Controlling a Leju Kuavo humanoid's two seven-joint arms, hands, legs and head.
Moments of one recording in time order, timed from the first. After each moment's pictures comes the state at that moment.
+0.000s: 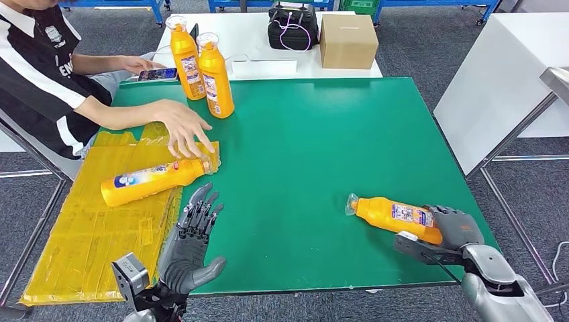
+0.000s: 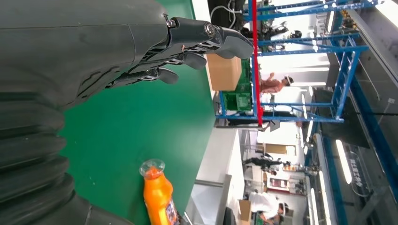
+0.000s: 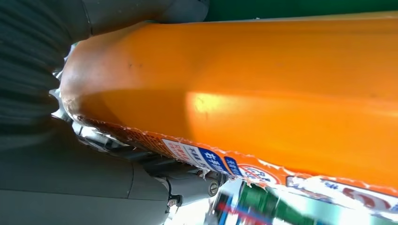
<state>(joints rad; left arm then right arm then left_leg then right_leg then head) 0.15 -0.08 -0.31 -1.69 0.02 -0.16 -0.39 -0.16 -0.47 0.25 -1.09 1.05 0.03 0.01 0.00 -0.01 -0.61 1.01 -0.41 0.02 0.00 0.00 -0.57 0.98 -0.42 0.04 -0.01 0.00</state>
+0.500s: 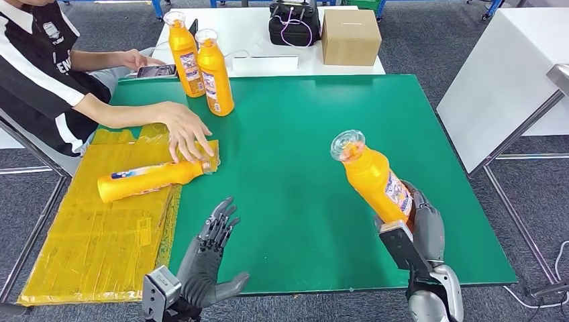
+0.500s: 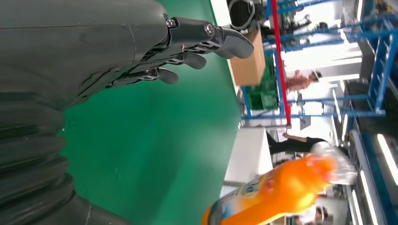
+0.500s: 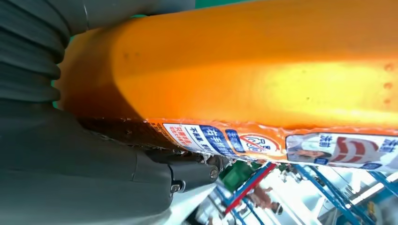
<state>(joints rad) 0.19 -0.08 -0.42 -1.70 -0.10 -0.04 -0.34 0.08 -0.05 0.07 -1.56 0.51 -0.26 -0.23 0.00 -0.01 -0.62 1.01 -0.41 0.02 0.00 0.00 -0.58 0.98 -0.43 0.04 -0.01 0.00</state>
